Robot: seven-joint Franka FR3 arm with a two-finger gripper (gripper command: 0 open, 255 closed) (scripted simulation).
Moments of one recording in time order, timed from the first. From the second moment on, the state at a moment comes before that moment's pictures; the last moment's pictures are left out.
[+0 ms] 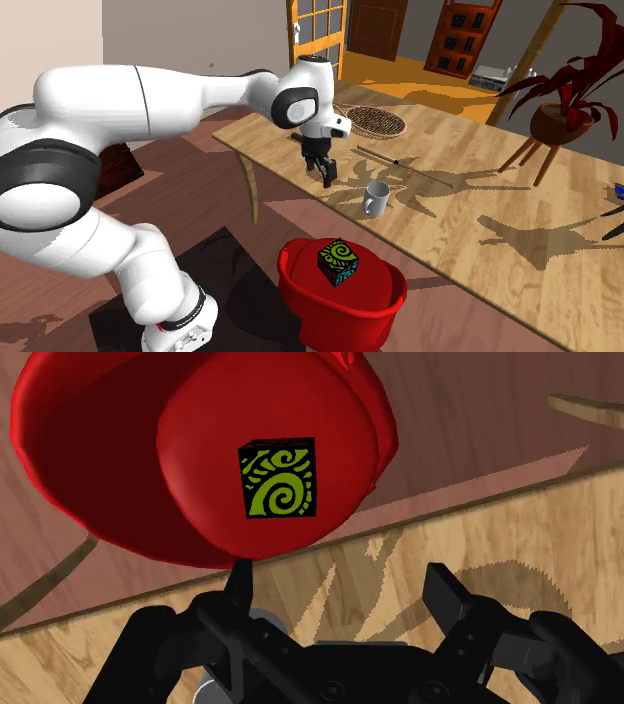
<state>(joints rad) -0.10 -0.25 -0.04 -2.11 -0.08 1.88 0.12</state>
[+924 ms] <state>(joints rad) -0.16 0.24 -0.09 -1.66 -0.02 1.99 0.07</state>
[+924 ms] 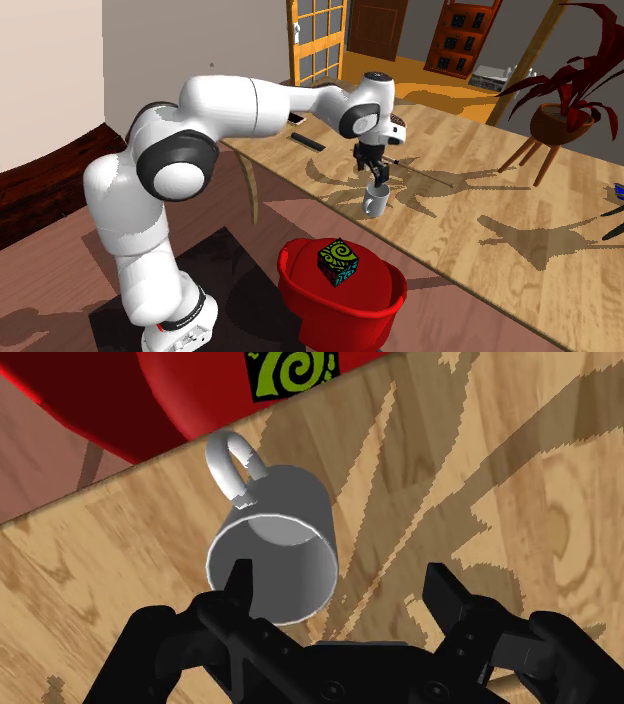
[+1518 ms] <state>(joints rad) -0.16 0.31 -0.09 -1.67 -0.01 2.07 0.07</state>
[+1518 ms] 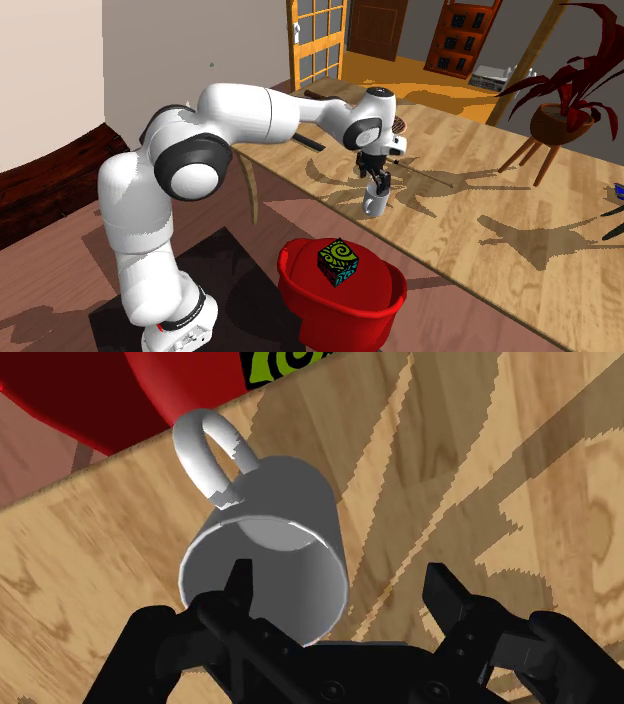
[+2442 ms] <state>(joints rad) -0.16 0.31 -0.09 -1.65 -0.01 2.06 0.07</state>
